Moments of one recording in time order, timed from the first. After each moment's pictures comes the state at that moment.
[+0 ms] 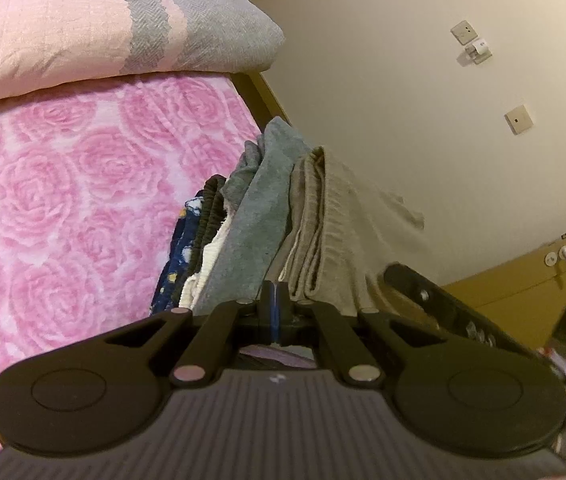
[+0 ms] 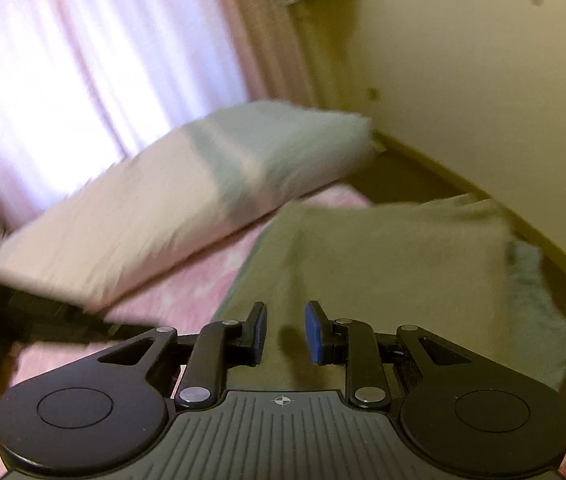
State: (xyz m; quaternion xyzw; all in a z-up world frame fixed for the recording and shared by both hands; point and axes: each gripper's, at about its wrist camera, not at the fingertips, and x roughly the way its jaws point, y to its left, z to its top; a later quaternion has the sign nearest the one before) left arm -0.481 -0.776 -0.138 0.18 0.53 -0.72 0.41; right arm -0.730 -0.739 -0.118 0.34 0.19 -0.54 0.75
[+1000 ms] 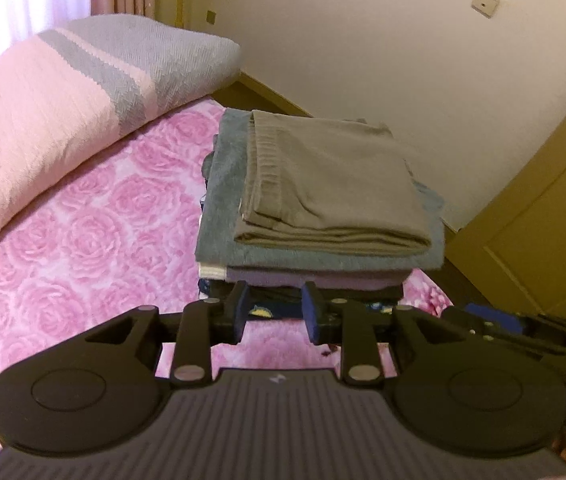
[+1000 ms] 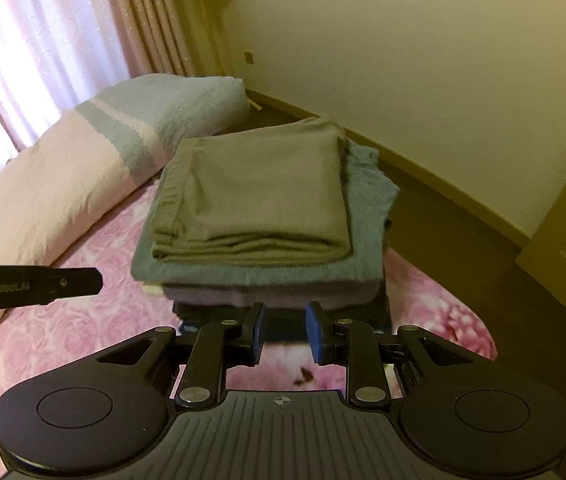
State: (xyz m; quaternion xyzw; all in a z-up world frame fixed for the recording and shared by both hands) left arm -0.554 -0.653 -0.059 0.33 0.34 -0.75 0.46; right arm -0.734 -0.594 -0.068 0.37 0.25 -0.66 0.61
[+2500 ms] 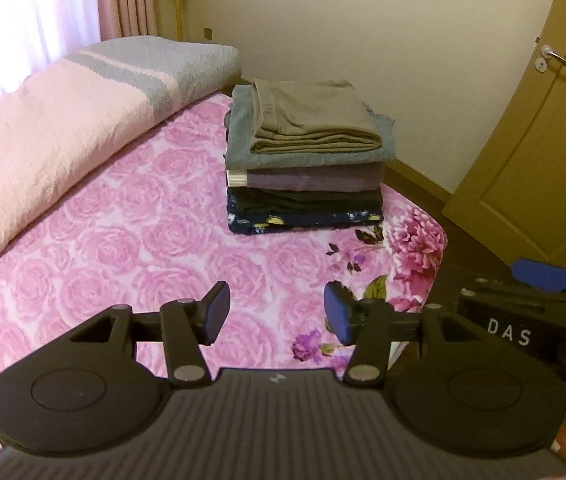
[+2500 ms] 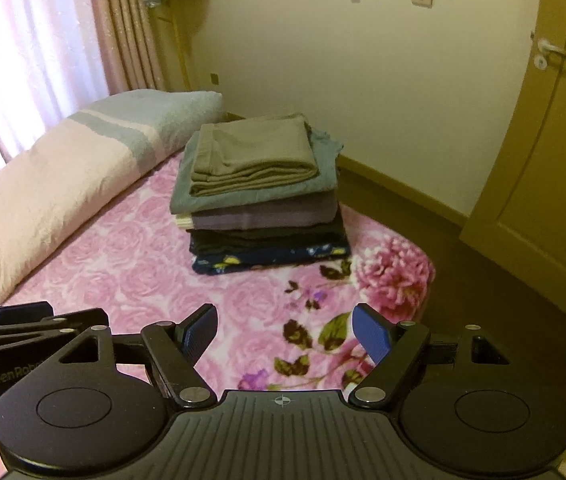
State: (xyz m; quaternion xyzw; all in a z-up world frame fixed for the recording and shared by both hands) left arm -0.481 -0.459 -0.014 0.34 0.28 -0.76 0.47; right arm -0.643 -0.400 -0.007 0.33 0.24 -0.72 0.56
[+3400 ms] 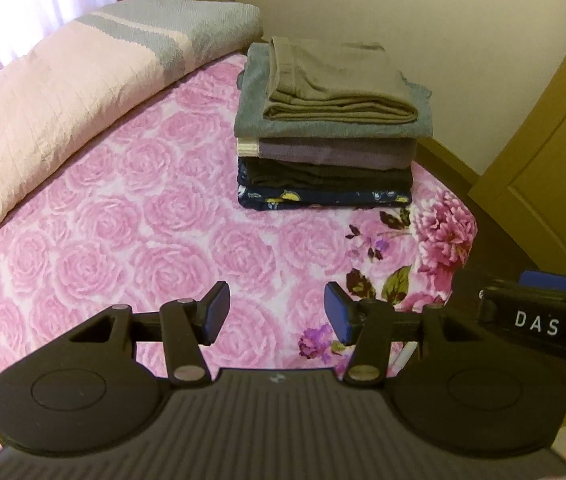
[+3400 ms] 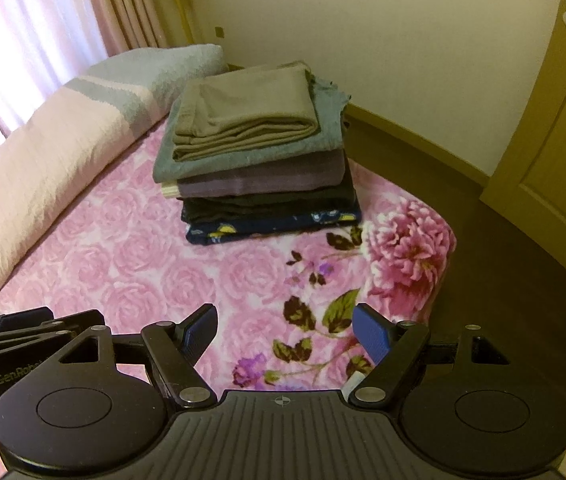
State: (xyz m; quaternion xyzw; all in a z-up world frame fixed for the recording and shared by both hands) left arm -0.515 -0.504 -0.055 0.39 0.32 -0.71 0.49; right arm -0.691 -0.454 -0.047 0.41 0.27 -0.67 0.56
